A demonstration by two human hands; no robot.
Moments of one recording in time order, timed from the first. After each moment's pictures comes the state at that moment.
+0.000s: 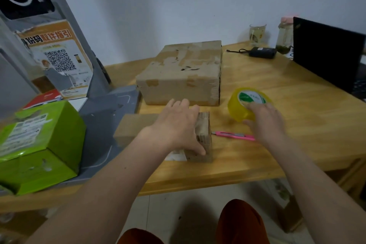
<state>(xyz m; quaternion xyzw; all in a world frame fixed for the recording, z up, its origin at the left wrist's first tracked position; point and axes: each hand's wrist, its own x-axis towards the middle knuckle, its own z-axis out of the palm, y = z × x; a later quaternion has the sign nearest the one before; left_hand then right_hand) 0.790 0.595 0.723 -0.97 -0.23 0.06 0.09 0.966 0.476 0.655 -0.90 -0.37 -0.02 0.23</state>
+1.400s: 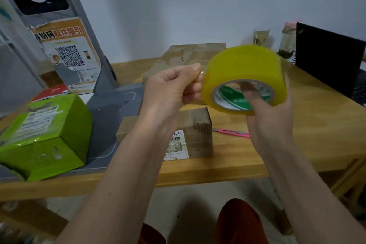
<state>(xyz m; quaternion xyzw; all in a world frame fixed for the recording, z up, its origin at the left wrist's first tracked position) 0.759 0.552 0.777 -0.60 -0.24 -0.42 -0.64 0.875 0.455 0.723 -0.47 -0.28 0.12 0.83</state>
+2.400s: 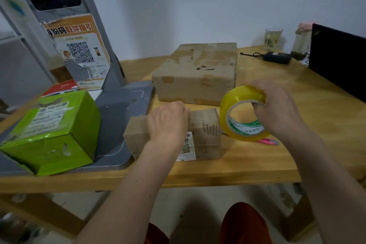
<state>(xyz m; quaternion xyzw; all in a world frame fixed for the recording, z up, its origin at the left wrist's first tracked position) 0.755 0.595 0.713 -0.84 -0.50 -0.20 -0.02 0.926 0.479 0.717 -0.83 -0.42 -0.05 0.37</state>
